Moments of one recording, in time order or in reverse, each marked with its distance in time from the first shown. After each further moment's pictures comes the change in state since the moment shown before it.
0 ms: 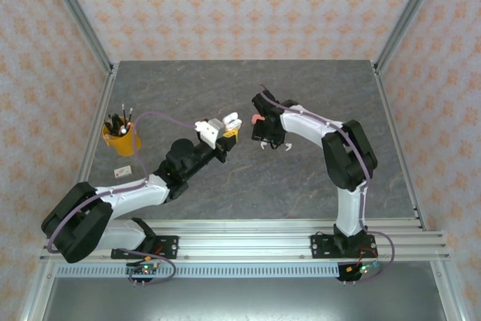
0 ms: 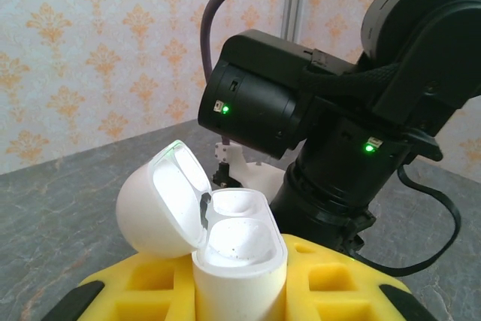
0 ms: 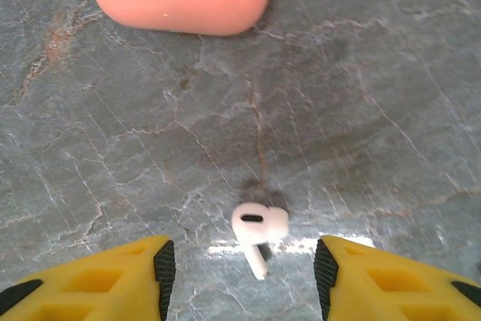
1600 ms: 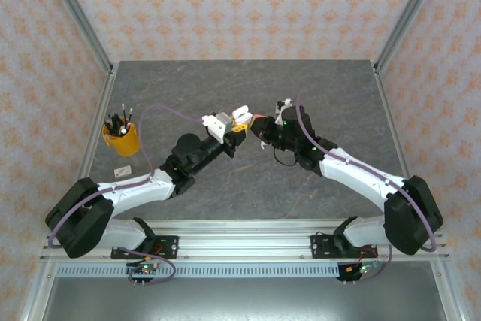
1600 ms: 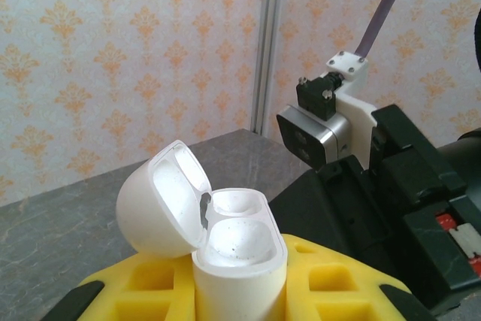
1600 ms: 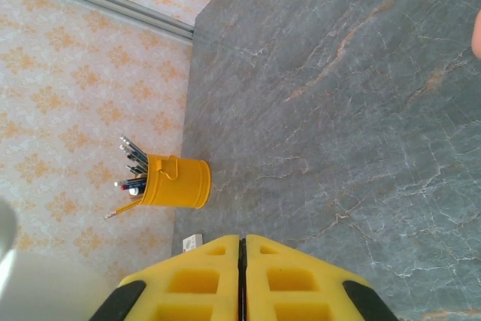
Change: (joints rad) left arm -0.060 0.045 0.113 -0.005 -0.007 -0.017; right arm 0.074 -0.647 -0.588 0.805 -0.195 0.325
